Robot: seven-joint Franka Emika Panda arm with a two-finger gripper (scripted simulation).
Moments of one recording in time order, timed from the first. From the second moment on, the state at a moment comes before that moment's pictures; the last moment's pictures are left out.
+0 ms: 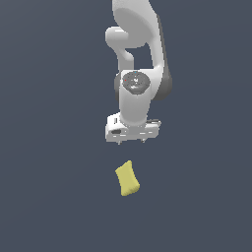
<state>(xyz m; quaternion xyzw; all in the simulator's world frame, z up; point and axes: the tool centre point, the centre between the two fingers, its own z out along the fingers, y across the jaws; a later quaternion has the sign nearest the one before) 0.019 0.023 0.147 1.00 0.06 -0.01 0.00</state>
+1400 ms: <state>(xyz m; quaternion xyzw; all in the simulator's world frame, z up) 0.128 0.015 0.082 0.99 0.16 0.00 0.00</state>
